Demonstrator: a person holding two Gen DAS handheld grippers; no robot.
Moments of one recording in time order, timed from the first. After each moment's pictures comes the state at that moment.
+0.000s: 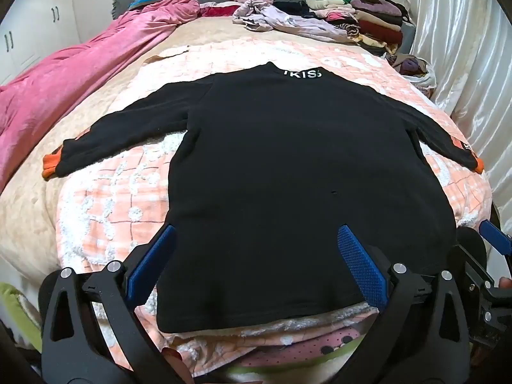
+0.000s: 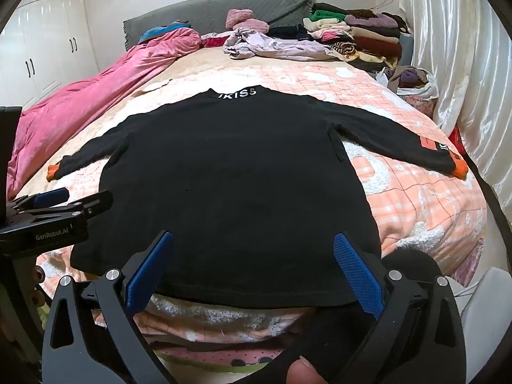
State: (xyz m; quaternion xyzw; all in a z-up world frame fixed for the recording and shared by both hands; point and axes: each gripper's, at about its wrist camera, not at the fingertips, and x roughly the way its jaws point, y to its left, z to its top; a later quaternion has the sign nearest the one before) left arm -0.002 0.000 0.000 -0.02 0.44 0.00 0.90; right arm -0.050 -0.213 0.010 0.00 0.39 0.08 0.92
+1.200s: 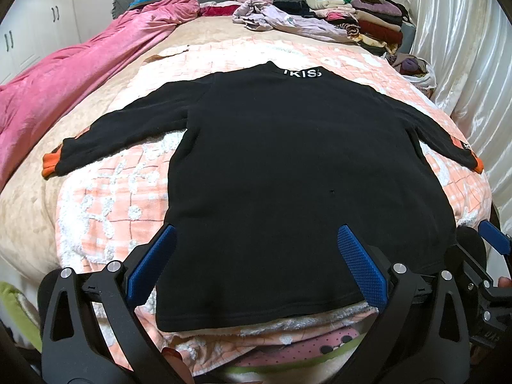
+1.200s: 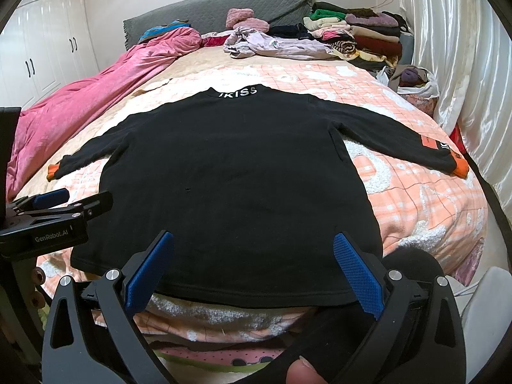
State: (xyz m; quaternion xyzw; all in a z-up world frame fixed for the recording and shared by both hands) left arm -0.004 0.002 0.001 -0.02 0.44 0.00 0.90; right arm -0.049 -0.213 0.009 0.00 0.39 0.08 0.92
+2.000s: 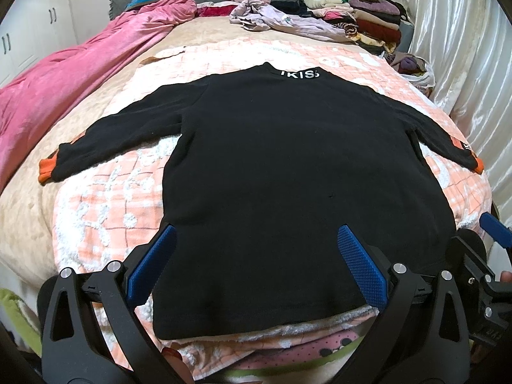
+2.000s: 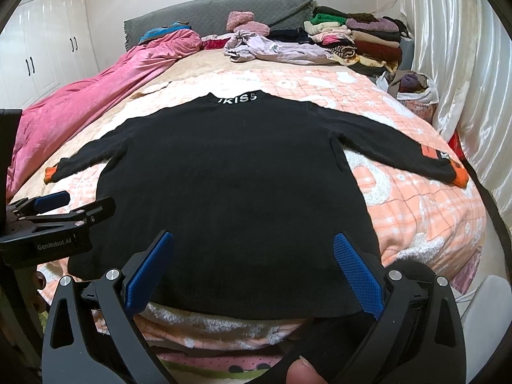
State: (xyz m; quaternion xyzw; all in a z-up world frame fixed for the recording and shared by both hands) left arm 0.007 -0.002 0.000 -0.02 0.44 0.00 0.90; right arm -0.042 -0.211 0.013 -0.01 0.38 0.07 0.92
